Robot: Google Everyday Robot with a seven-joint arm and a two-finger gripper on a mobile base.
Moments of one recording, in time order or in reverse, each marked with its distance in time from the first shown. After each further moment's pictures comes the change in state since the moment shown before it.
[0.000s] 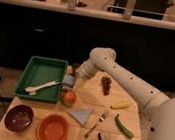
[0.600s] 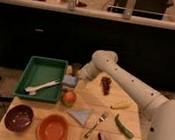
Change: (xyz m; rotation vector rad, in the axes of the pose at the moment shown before) arm 0.017 0.001 0.007 -0.010 -0.010 0.037
